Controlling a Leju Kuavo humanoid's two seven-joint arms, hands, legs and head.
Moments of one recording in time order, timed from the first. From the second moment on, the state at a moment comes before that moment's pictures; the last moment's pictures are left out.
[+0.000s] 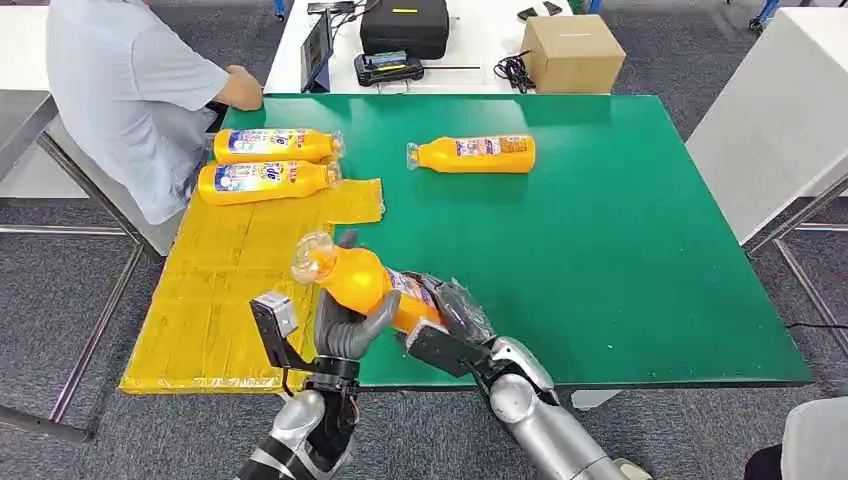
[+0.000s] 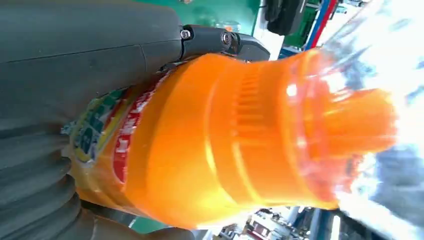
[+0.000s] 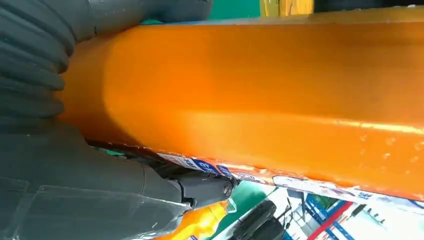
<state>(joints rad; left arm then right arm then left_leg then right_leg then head) -0.21 -0.32 -0.45 -1.14 0.37 0.28 -0.50 -0.29 0.03 0.58 -1.12 0.41 -0.06 -0.44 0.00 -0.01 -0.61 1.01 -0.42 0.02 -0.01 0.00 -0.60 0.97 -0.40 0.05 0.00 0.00</state>
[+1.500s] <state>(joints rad) -0.19 -0.31 -0.48 -1.16 0.28 0.26 -0.54 -0.30 0.06 0.56 -1.10 0.26 0.04 -0.46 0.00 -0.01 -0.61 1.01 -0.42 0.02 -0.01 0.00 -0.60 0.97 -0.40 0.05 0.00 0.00</state>
